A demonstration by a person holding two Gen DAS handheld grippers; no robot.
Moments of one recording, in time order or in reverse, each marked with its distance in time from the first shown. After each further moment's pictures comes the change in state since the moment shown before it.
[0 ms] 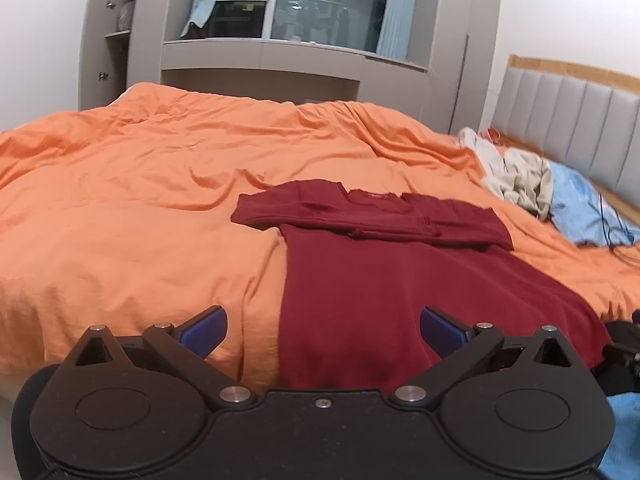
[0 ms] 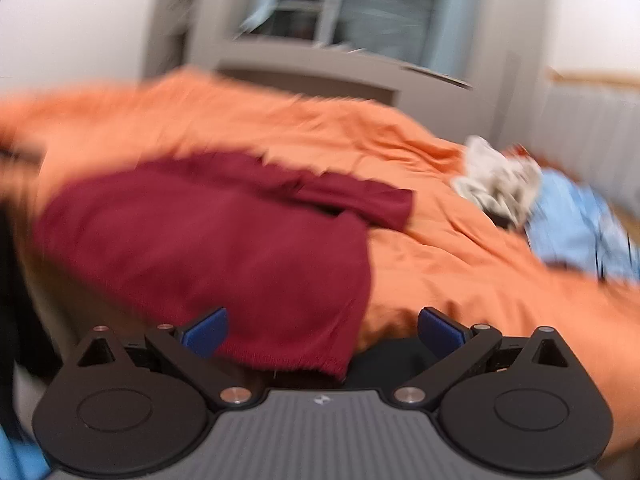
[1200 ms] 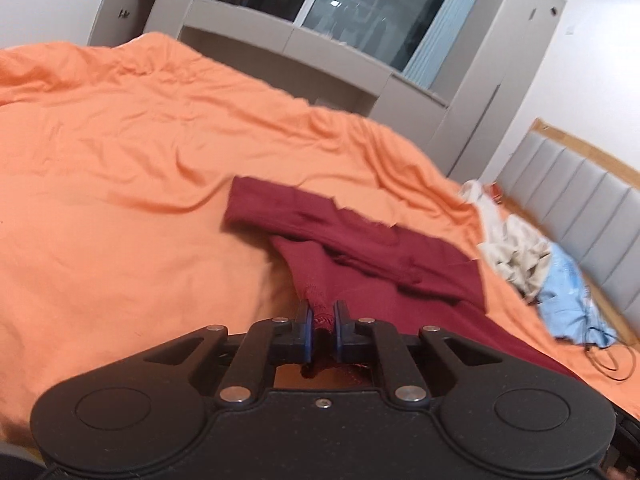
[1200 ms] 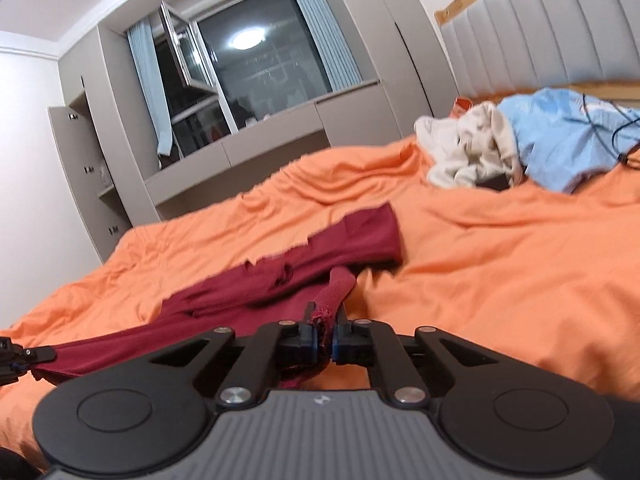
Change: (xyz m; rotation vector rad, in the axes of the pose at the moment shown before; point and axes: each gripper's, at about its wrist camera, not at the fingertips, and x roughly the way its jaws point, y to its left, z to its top) left arm 0.075 0.049 0.067 -0.275 -0.017 -0.124; right arm 0.069 -0.059 0.040 0.686 -0.226 0.056
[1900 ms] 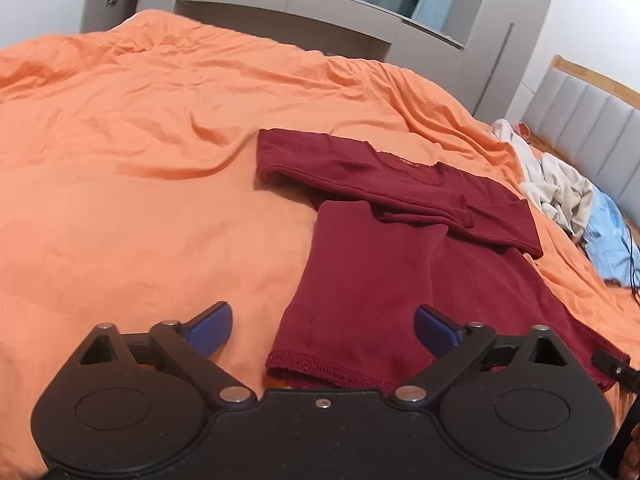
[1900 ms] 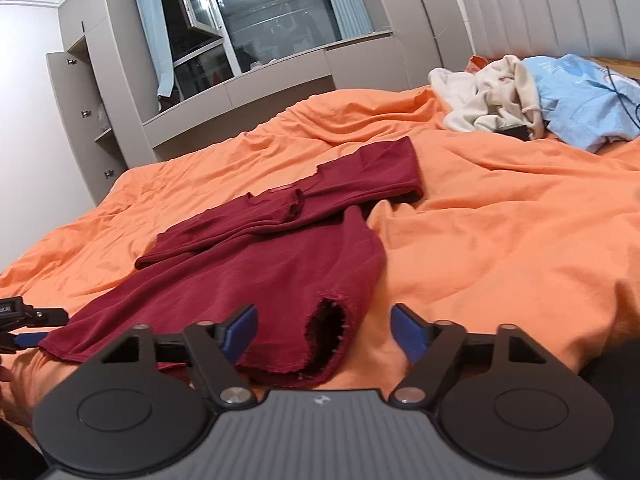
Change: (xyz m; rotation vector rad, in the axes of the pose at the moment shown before) left arm 0.057 0.038 -0.009 0.087 0.156 0.105; right arm 0.042 0.027 -0.041 -0.061 0.163 -0.033
